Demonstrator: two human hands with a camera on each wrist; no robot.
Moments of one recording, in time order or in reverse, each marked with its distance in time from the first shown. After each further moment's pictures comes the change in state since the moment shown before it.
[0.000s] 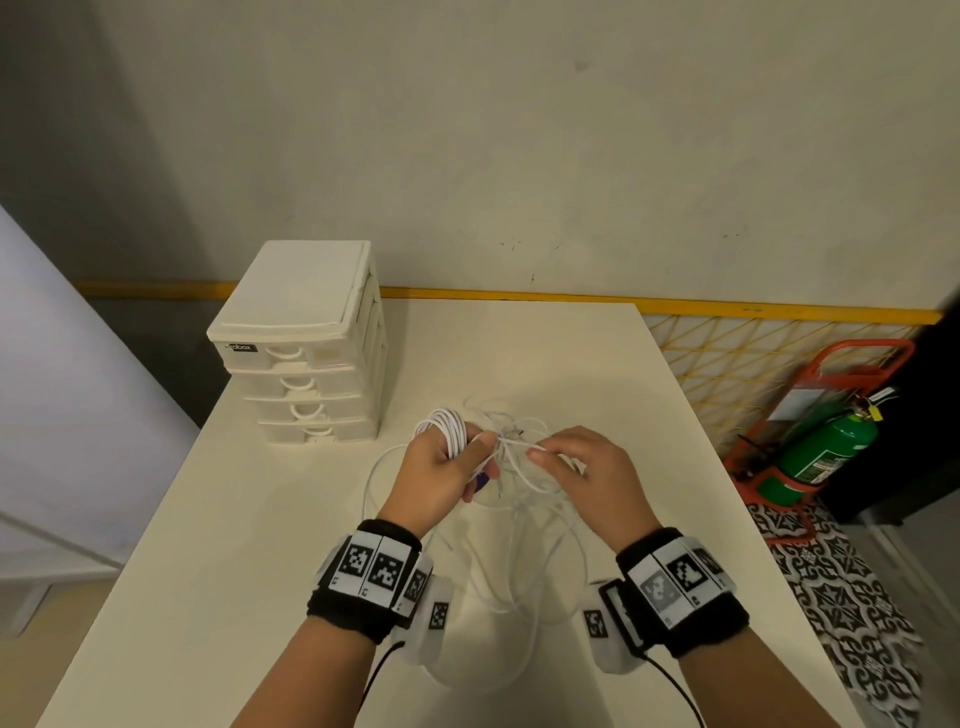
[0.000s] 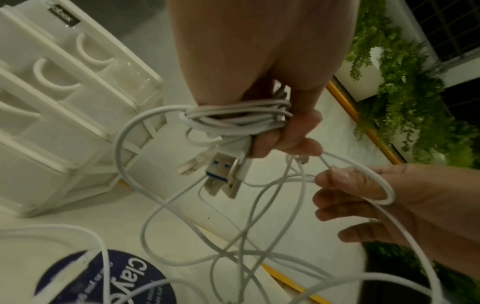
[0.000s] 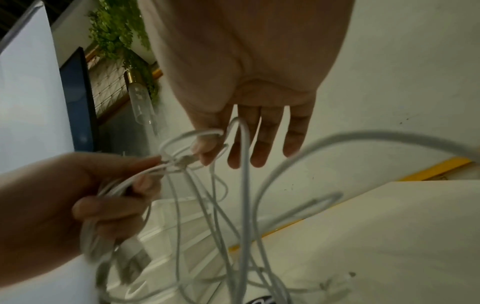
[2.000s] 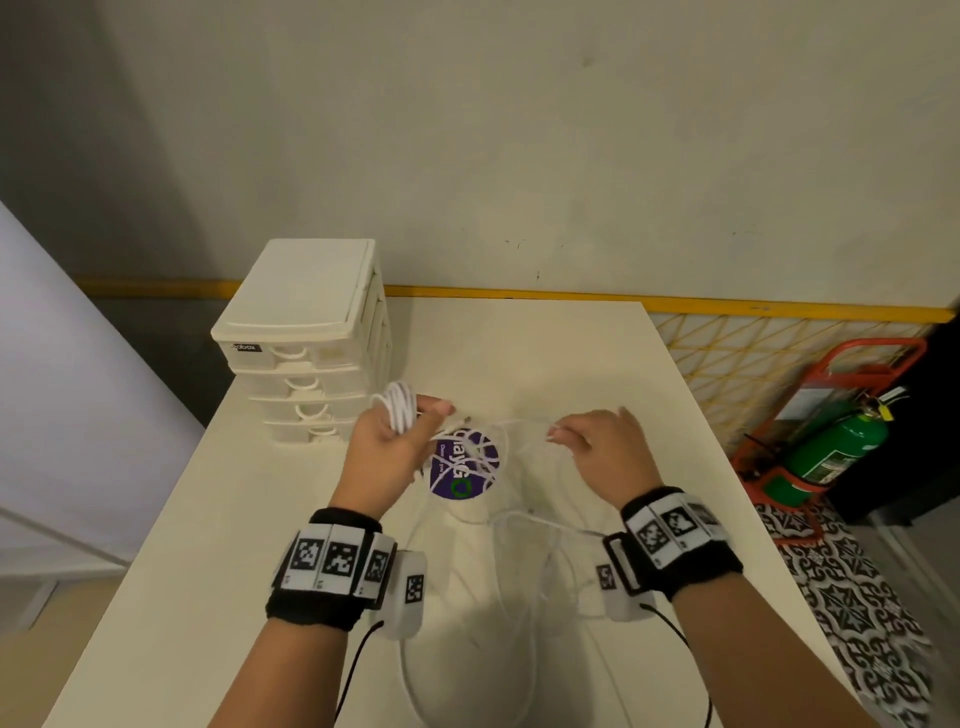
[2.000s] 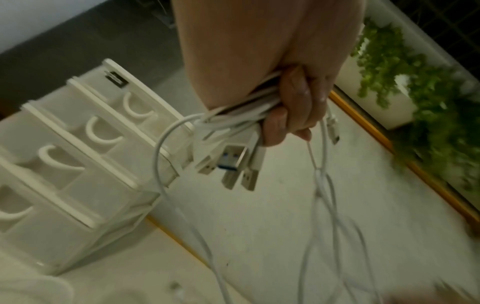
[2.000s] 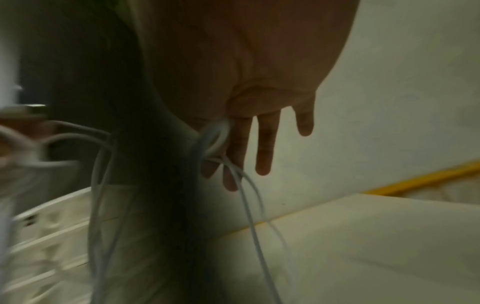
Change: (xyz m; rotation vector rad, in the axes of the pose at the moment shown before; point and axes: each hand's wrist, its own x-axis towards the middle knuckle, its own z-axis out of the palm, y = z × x) left_hand 0.004 0.013 -0.039 -0.140 0.299 -0.132; right_hand 0.037 0.023 -0.007 -0.485 -0.188 0.072
